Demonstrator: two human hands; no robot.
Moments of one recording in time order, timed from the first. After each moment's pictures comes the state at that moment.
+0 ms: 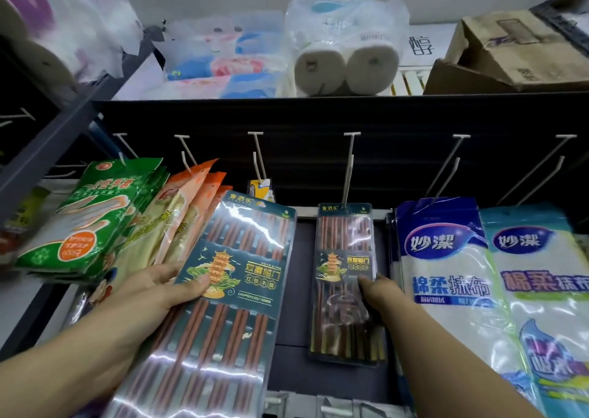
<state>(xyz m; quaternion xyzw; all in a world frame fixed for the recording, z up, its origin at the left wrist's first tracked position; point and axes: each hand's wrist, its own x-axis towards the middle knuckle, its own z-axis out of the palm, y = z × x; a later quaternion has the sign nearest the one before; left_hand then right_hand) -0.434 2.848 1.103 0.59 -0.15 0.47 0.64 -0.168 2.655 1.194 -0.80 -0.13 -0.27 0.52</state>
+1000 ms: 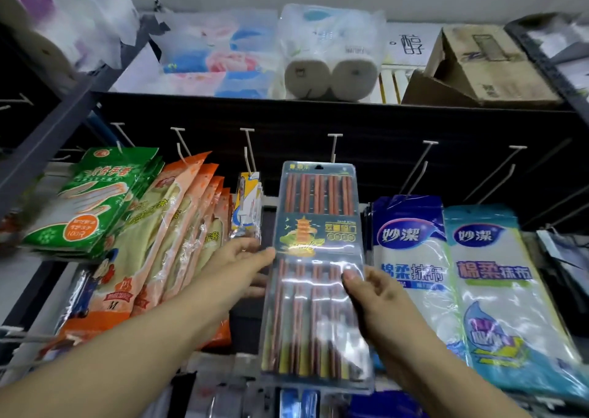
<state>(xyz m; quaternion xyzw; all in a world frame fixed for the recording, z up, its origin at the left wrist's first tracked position) -0.400 2.790 1.118 0.65 -0.16 0.44 0.60 -0.337 2.604 1.093 -0.58 -0.42 -0.17 0.67</state>
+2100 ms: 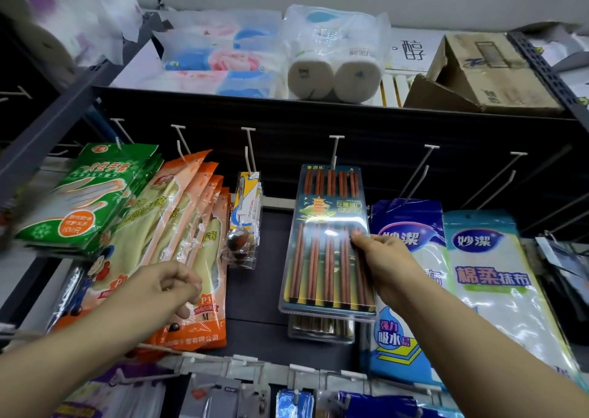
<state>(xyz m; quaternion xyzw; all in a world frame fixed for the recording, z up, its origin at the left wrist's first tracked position) -0.426 2.861 1.084 0.73 -0.04 0.51 0.44 -0.314 2.604 1.167 -0.61 -0.33 -0.22 0.69</state>
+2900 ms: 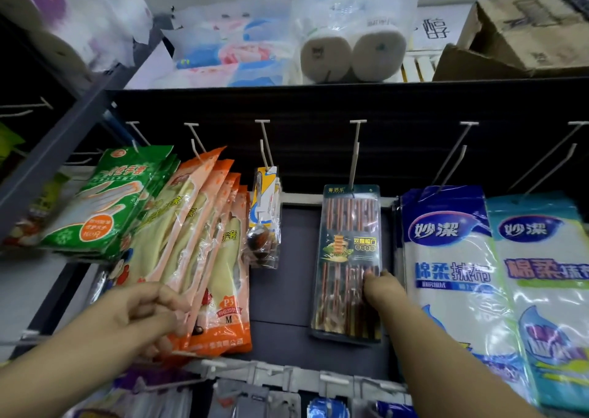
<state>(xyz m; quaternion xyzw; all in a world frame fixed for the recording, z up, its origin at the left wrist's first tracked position) -0.452 2.880 1.059 0.73 -0.04 0.48 0.49 -0.186 2.659 1.169 -0.78 -0.12 -0.27 0.56</state>
